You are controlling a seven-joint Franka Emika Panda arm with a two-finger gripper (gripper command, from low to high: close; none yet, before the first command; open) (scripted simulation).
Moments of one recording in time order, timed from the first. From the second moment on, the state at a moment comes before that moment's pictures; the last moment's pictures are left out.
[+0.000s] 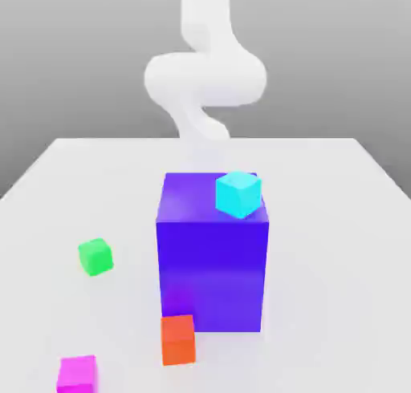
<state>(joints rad) 0.03 -0.71 -0.05 -2.30 0.02 2.32 0.75</state>
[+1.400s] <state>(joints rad) -0.07 0.52 -0.24 -2.27 0.33 2.76 0.06</state>
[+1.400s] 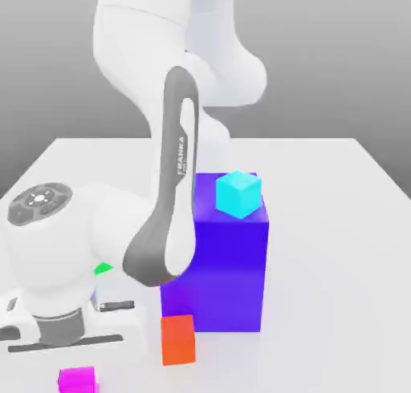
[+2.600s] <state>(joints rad) -0.29 -0.19 -0.59 -3.02 -0.14 2.82 -0.20</state>
